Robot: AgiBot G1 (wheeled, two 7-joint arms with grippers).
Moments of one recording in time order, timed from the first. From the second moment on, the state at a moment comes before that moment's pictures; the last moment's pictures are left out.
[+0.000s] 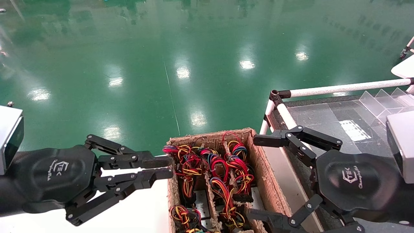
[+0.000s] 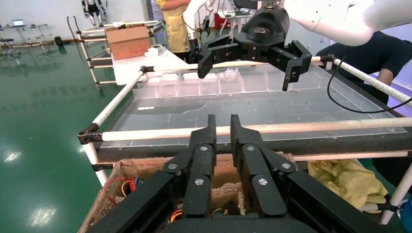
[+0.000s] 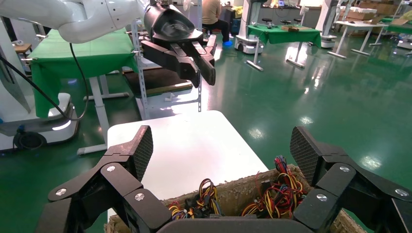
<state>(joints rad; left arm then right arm) -1.08 0.60 0.30 -1.28 0.72 1.49 -0.18 1.07 -0.61 -0.28 1.28 -0.73 -1.50 0.19</state>
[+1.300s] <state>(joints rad) -1.08 0.60 0.30 -1.28 0.72 1.49 -0.18 1.07 -0.60 -0.30 1.22 -0.78 -1.48 0.20</state>
